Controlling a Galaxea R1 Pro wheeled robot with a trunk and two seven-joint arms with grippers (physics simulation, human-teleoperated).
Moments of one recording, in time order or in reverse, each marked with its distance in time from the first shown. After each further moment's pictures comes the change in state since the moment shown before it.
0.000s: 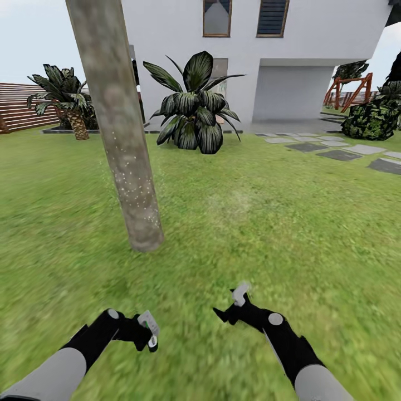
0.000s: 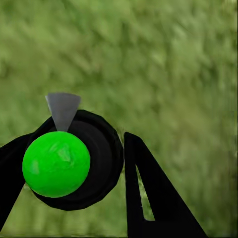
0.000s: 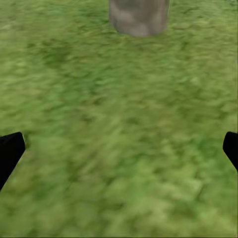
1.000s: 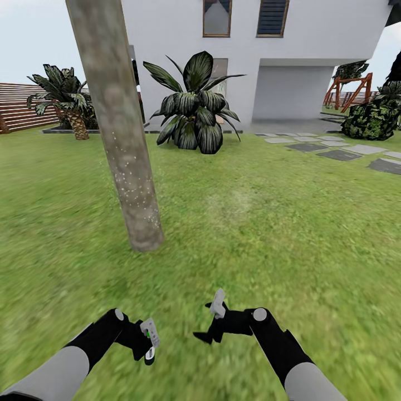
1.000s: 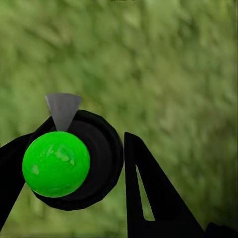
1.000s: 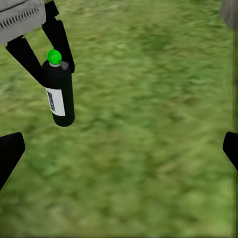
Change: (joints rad) left arm -0.008 -0.005 -0.082 -0.002 -0.108 0.032 -0.092; right arm -0.002 0.035 0.146 -0.066 0.051 0.092 0.295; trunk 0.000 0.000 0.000
